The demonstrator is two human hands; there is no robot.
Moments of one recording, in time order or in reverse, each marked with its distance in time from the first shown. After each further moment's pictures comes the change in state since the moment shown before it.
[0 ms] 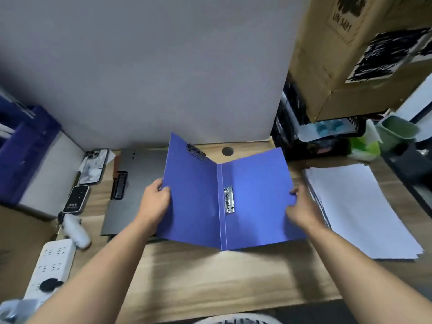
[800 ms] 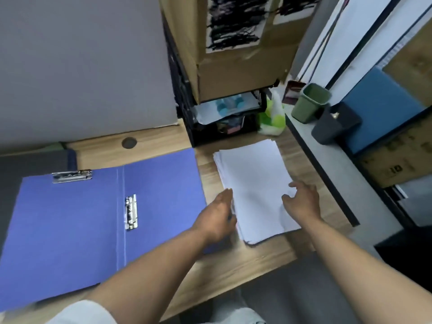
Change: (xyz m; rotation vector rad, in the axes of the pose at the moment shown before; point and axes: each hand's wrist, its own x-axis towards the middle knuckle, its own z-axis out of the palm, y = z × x) left_hand -0.091 0.037 0.351 0.656 -0.773 0.567; right_hand 0.076 0.209 -0.126 0.065 0.182 0.206
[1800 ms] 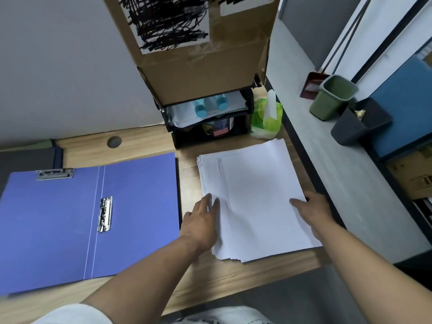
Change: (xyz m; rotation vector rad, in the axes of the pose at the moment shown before) left_hand 0.050 0.035 0.044 0.329 -0.057 -0.303; right_hand 0.103 0.063 -0.041 0.434 -0.226 0.098
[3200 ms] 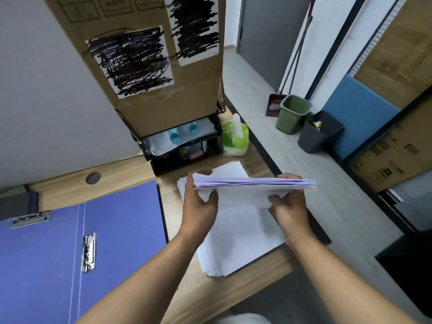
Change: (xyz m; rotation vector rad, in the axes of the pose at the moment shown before) left_hand -0.013 0.062 -0.077 -1.142 0.543 0.212; right_hand -0.078 -0.044 0.000 0.331 0.184 -0.451
